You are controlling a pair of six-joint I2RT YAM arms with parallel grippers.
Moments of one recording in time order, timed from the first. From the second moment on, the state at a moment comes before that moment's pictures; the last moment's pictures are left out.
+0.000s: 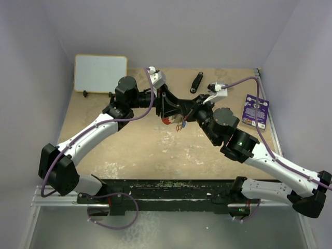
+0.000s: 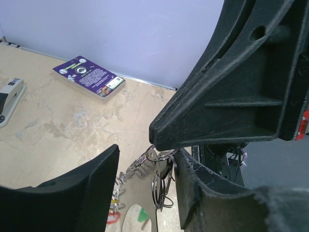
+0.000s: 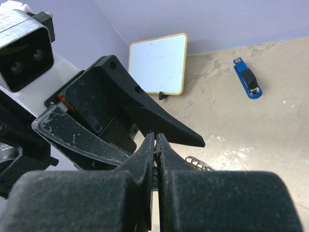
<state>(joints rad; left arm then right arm) -0.59 1.42 1.18 0.27 0.88 -0.27 0.98 1.01 1.06 -0.04 0.52 0.55</state>
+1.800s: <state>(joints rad) -0.59 1.40 1.15 0.33 0.98 -0.23 0.98 0.98 1.01 -0.01 0.53 0.62</state>
